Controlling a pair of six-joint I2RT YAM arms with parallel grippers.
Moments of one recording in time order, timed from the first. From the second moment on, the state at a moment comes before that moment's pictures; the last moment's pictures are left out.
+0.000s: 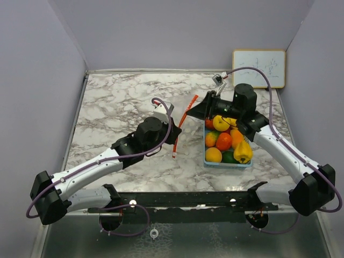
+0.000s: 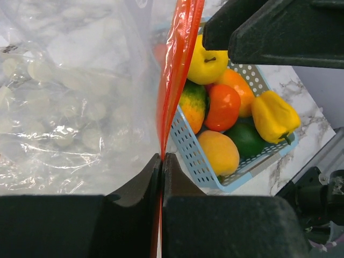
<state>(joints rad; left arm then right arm) -0.93 1.09 0.86 -0.12 -0.21 -0.49 0.46 1.25 1.04 0.01 -0.67 0.59</state>
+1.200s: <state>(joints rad) -0.74 1.12 0.86 0.11 0.22 -0.68 0.46 1.27 1.04 -0.06 -0.51 0.54</state>
